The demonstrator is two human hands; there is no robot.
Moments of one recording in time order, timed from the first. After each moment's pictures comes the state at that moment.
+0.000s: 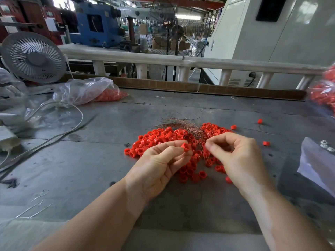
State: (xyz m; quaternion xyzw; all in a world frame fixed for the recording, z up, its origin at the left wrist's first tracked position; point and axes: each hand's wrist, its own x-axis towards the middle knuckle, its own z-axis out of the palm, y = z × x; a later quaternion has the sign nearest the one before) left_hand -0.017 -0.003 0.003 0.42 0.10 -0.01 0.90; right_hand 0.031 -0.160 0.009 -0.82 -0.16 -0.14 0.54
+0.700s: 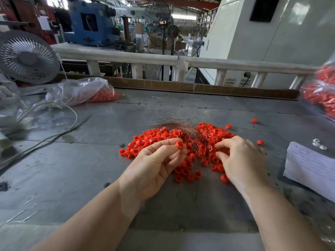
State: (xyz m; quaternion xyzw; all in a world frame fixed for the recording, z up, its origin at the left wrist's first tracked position) left_hand -0.017 -0.004 0.004 0.40 0.09 -0.01 0.91; right_hand 0.047 -0.177 -0.003 -0.96 -0.09 -0.19 0.19
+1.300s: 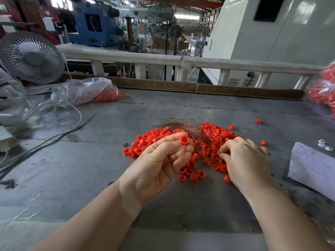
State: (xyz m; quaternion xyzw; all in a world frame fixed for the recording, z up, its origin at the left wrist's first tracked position) left_hand -0.022 -0.001 0.011 0.36 0.01 -0.06 0.93; right_hand 0.048 -0.178 -0.005 -0.97 -0.11 -0.19 0.12
